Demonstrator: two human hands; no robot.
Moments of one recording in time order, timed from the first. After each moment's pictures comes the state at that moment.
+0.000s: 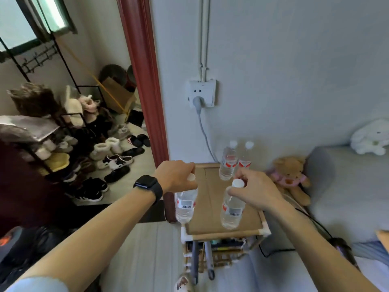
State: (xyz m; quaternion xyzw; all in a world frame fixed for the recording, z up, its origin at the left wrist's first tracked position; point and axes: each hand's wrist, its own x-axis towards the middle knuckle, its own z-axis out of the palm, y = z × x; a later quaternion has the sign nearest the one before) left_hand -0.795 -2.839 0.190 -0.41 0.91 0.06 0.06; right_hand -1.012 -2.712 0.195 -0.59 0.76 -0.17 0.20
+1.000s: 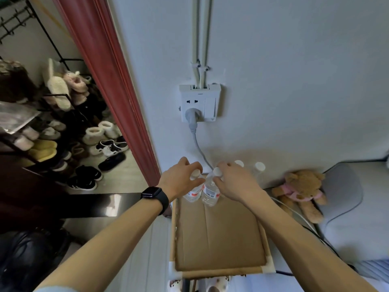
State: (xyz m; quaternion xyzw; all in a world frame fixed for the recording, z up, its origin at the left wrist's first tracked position) left_hand -0.872 -2.968 0.113 -0.48 0.85 0.22 -0.04; right_hand -1.055 -2.904 0.137 -0.68 0.72 -0.04 0.13
